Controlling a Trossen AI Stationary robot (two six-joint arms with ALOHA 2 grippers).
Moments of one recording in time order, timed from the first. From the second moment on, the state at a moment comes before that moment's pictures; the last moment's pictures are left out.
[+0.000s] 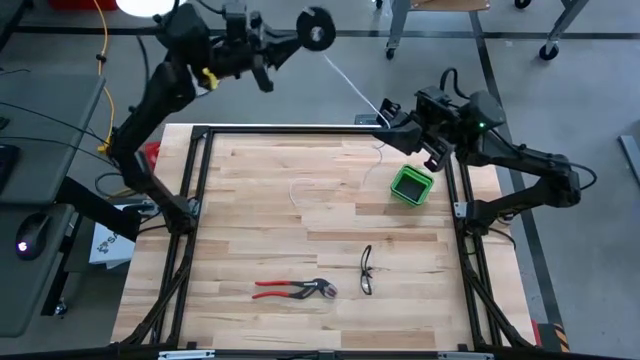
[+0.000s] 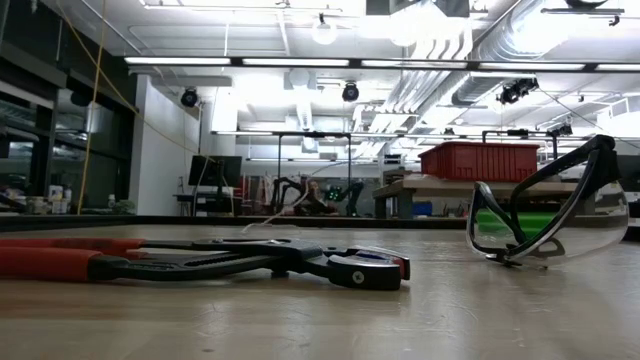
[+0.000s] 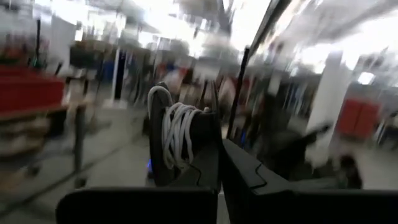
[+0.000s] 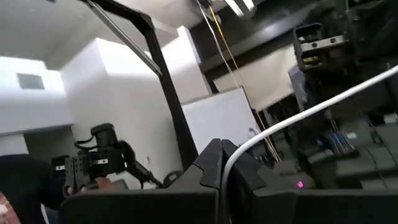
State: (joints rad) left arm 0.50 1.60 2.22 -0.41 0.26 -0.22; right arm -0.23 1.22 1.32 0.41 -0.55 0.62
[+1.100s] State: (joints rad) left arm 0.26 1.52 2.08 -1.09 0.23 -0.09; right arm -0.21 1.19 1.32 0.05 -0.47 0.46
